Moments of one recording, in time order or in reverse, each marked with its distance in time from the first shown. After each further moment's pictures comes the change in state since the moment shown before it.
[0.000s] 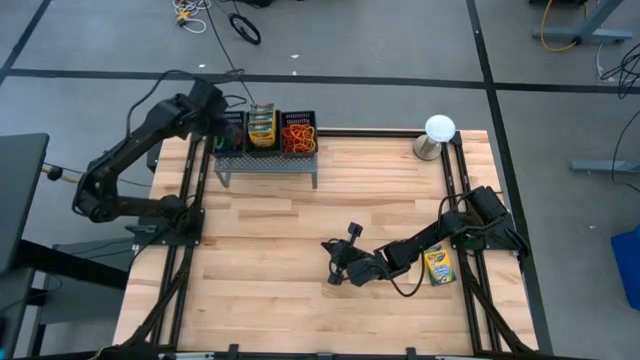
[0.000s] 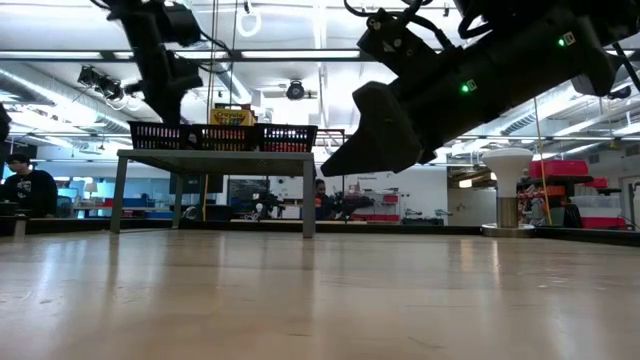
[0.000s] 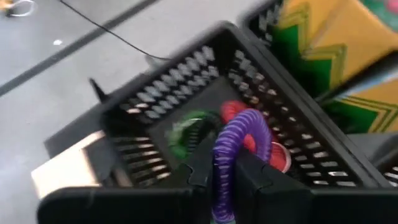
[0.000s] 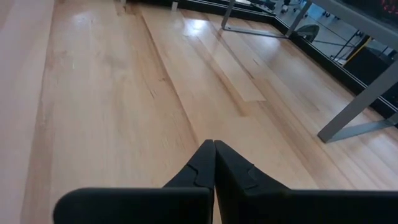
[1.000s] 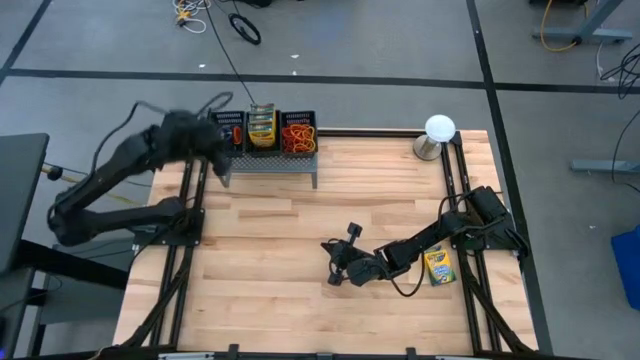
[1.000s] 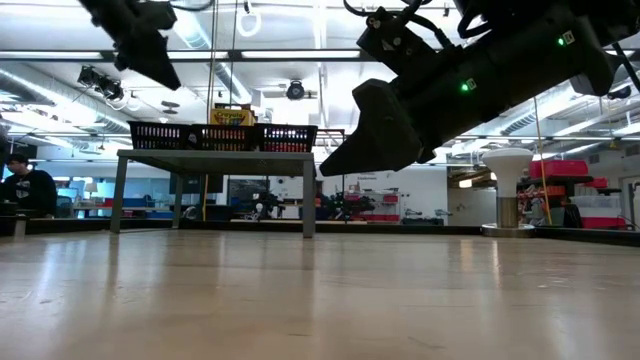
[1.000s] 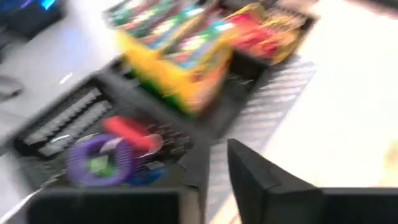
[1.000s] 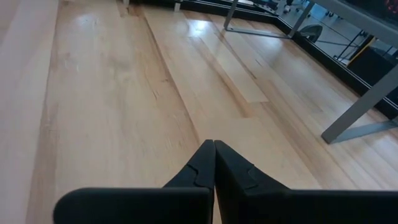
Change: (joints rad) left arm -0.310 -0.407 -0.170 0.065 0.093 -0.014; right arm -0.001 0.000 0.000 0.006 -0.011 0.000
